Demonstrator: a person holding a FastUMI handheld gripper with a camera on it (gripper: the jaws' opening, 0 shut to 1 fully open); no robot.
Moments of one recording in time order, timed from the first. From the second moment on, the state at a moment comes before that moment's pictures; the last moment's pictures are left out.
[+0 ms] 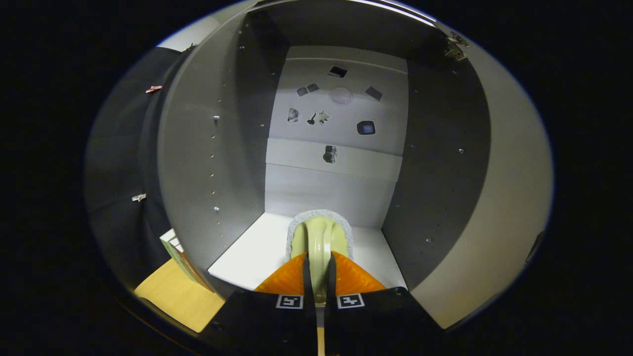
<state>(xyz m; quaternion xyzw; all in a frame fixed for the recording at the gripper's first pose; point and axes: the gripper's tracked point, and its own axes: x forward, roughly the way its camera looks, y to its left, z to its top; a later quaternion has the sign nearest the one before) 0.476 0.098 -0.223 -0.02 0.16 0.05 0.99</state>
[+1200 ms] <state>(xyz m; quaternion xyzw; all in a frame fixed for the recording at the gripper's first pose) 0.586 0.104 -0.273 -0.02 0.18 0.04 0.98</state>
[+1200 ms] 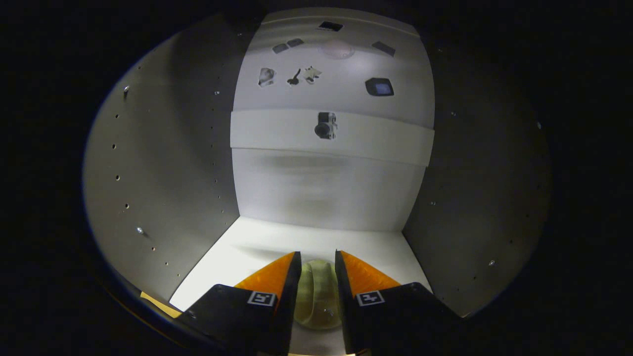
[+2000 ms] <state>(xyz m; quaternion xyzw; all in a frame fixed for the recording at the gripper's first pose) 0.435 0.104 -0.160 -0.02 0.06 0.05 1.00</state>
